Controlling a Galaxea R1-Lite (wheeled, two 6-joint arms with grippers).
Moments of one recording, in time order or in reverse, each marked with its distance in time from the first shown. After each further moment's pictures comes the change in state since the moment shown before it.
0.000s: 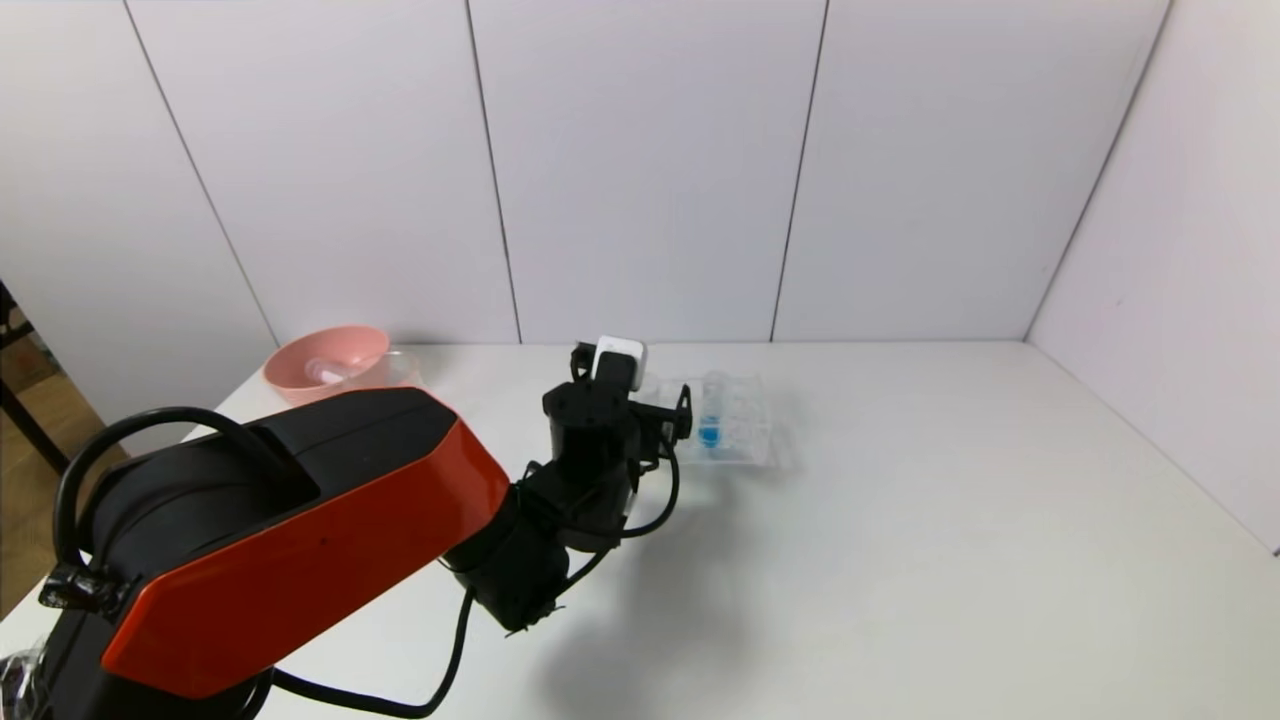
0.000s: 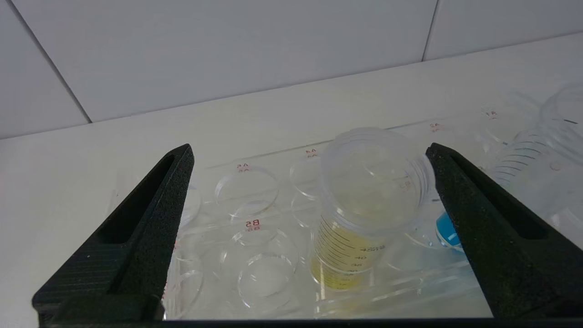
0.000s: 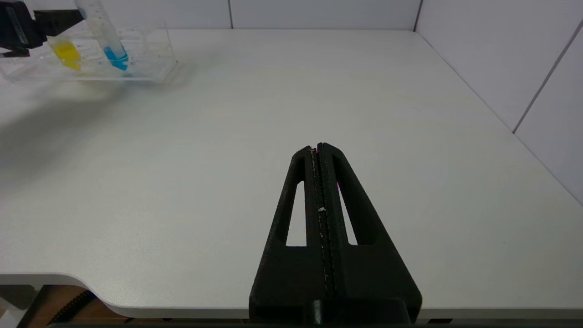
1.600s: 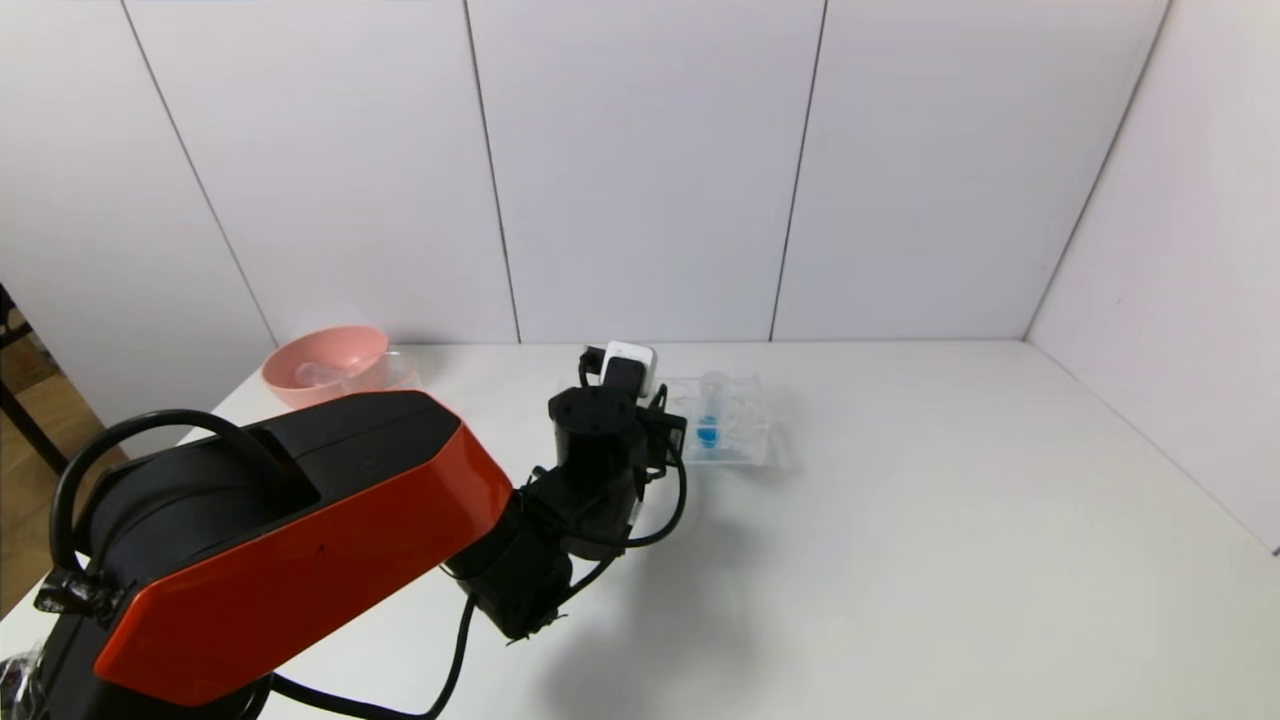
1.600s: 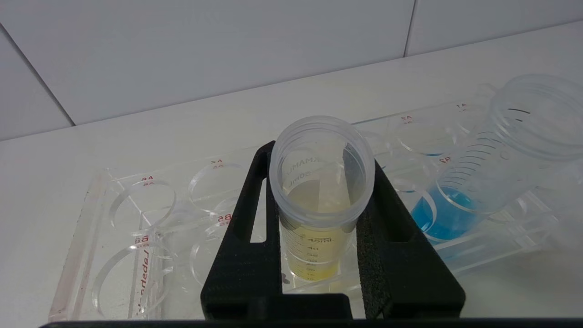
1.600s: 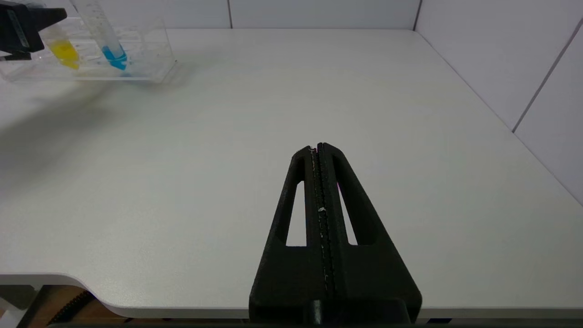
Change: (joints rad) left arm -0.006 -0.009 0.014 -0.003 0.004 0.015; right arm 0.000 0.000 0.000 0.000 0.000 0.000
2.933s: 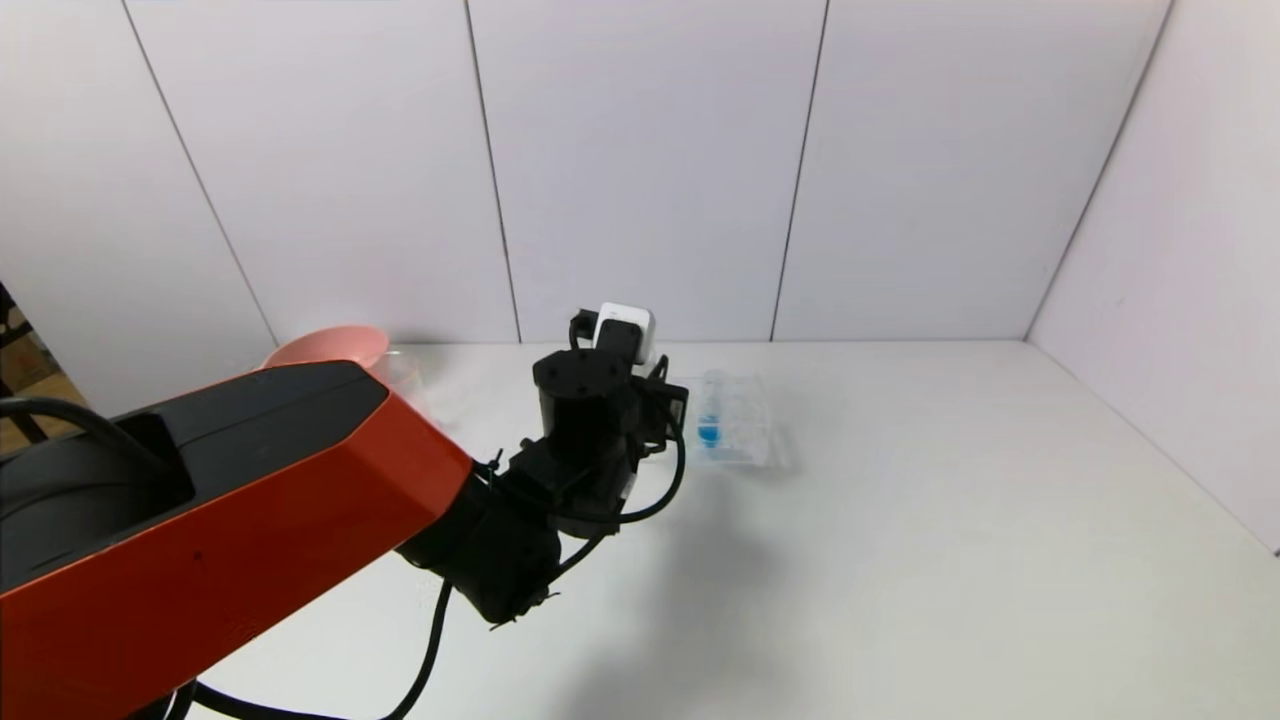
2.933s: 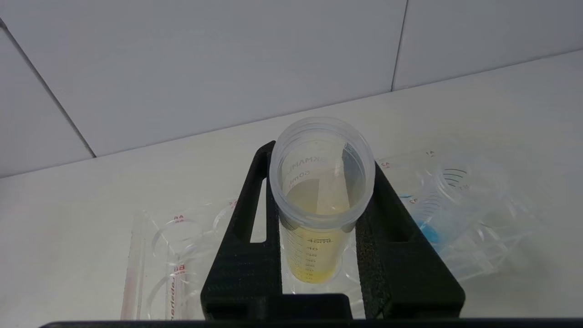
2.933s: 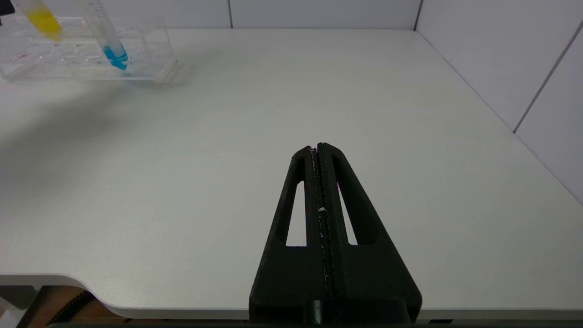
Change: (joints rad) left arm -0.018 -0.116 0.008 0.072 -0.014 0.008; right arm 0.000 0.000 0.000 0.000 0.000 0.000
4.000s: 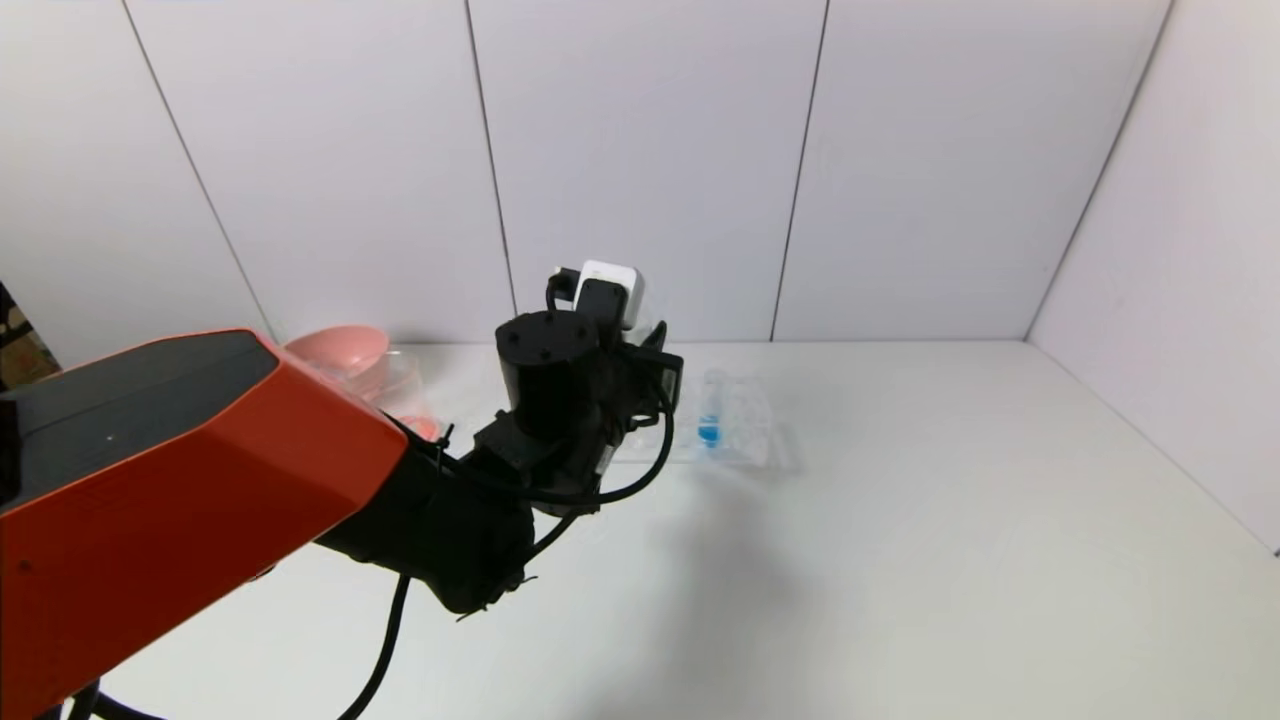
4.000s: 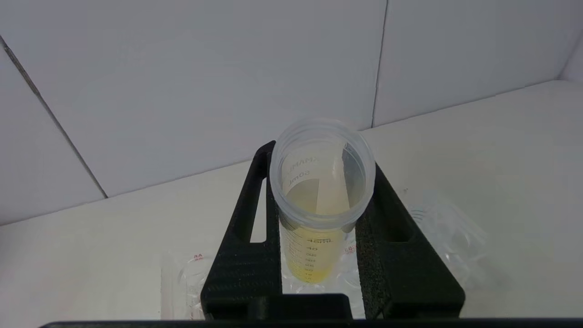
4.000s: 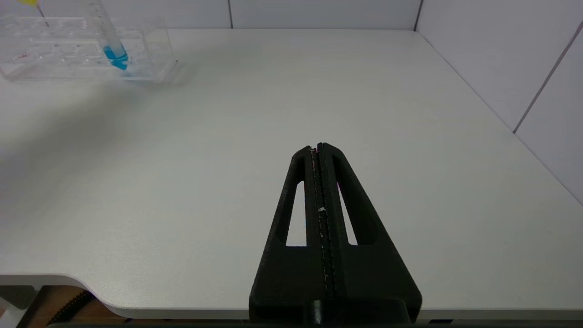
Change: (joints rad) left arm -0.002 -0.126 0.037 0.022 -0.073 0.028; right arm 0.000 0.000 0.000 0.000 0.000 0.000
